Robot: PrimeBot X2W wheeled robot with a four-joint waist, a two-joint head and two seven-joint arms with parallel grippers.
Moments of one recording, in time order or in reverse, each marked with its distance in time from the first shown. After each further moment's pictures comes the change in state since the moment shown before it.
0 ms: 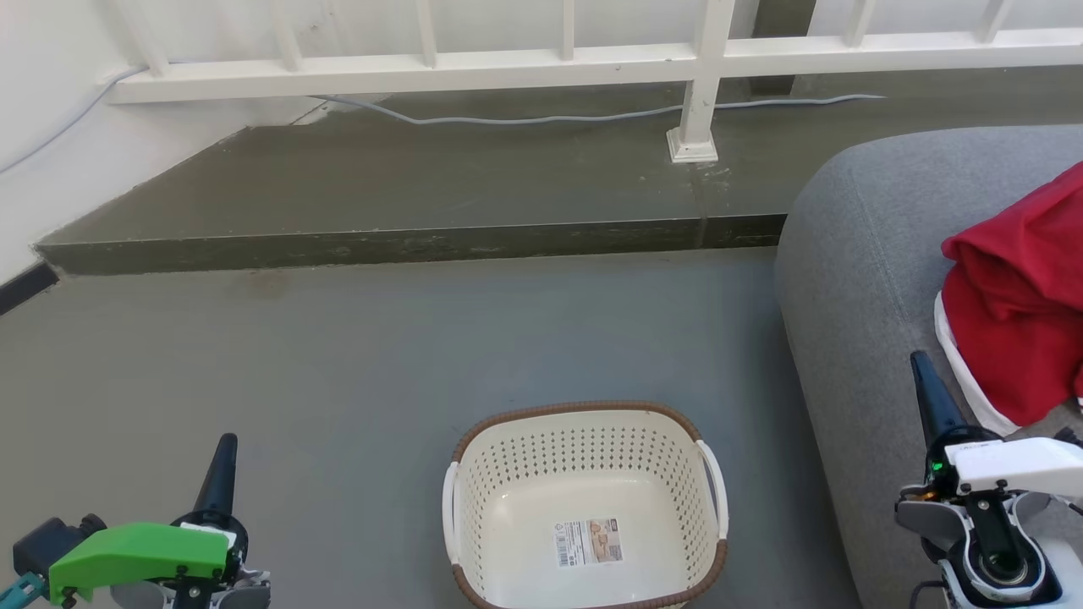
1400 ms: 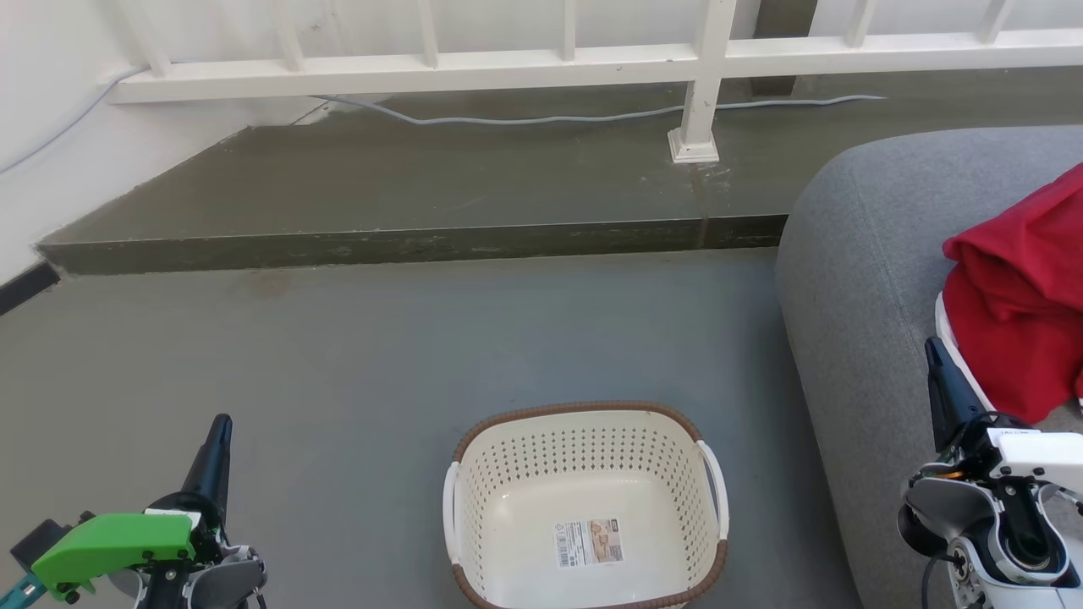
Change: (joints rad) left arm -0.055 -0.014 0.040 0.066 -0.279 -0.057 0.061; right arm -0.050 0.000 -0.045 0.071 0.299 0.052 0.059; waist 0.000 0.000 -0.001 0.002
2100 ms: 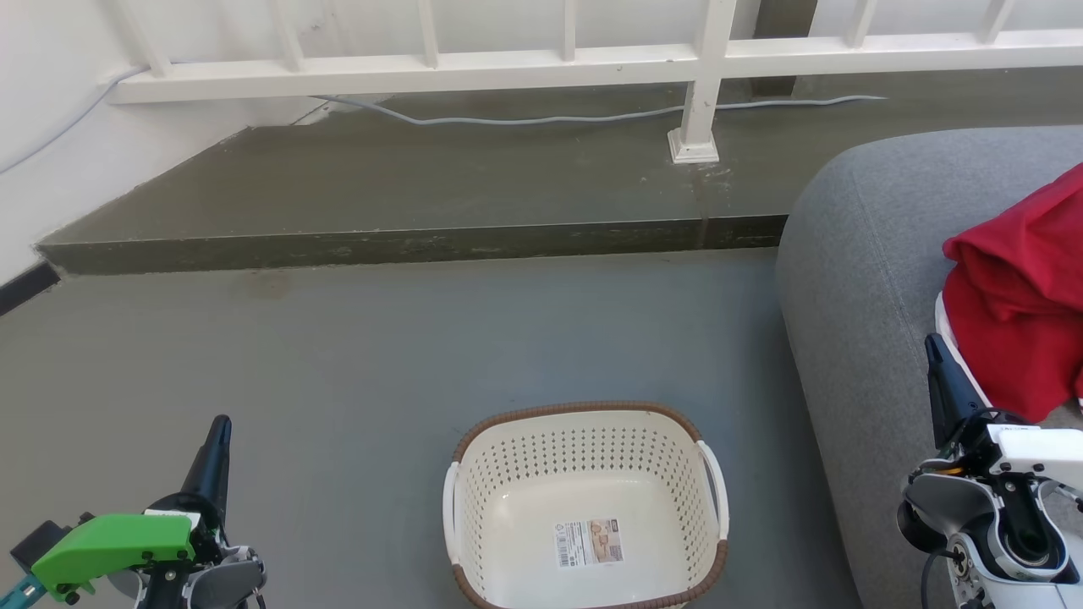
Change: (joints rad) left arm -0.002 -0.001 0.002 0.010 0.000 -0.004 0.000; right arm -0.011 0.001 -0.001 0.007 0.000 0.000 0.001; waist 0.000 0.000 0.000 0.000
